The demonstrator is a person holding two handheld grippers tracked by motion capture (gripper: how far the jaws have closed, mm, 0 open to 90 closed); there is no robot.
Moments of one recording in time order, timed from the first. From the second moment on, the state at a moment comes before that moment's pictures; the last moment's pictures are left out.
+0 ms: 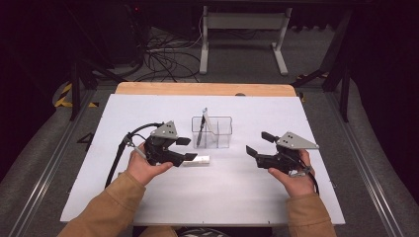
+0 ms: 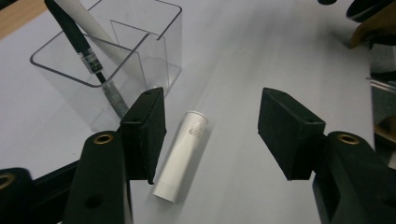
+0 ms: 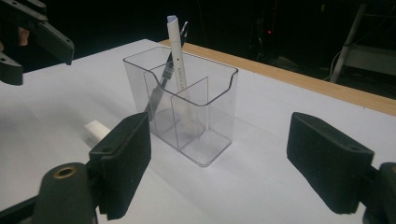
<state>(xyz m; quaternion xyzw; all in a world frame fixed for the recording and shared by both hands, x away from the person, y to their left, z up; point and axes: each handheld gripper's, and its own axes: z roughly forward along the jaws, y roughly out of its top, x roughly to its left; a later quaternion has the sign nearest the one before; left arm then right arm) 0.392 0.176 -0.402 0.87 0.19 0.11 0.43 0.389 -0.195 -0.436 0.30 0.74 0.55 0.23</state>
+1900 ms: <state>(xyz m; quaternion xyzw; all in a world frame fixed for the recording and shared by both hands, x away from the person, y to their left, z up) 0.444 0.110 -0.465 0.95 0.11 0.08 0.26 0.390 -0.196 -0.436 0.30 0.74 0.56 0.23</state>
